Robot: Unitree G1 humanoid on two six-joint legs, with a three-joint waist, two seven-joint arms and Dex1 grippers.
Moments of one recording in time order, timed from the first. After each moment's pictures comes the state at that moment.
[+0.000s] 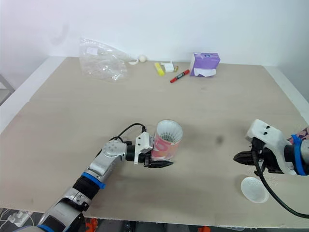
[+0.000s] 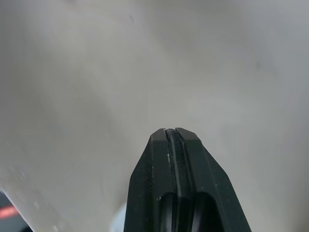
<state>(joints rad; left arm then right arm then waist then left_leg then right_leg) -0.51 0.10 -0.36 0.40 -0.13 -0.07 -1.11 0.19 -1.32 -0.50 -0.38 0.37 0.88 1.23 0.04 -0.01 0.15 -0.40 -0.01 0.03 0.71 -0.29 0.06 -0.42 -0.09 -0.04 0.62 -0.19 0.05</state>
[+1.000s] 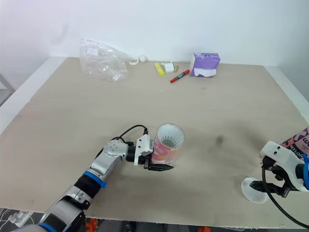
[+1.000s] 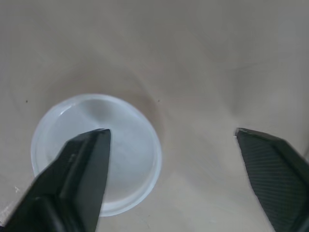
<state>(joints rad) -0.53 0.10 -0.37 0.43 -0.13 -0.11 -1.18 0.28 -1.28 -0.36 -0.09 0.21 0.66 1.21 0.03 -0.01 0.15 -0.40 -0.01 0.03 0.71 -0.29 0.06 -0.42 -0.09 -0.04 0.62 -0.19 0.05</state>
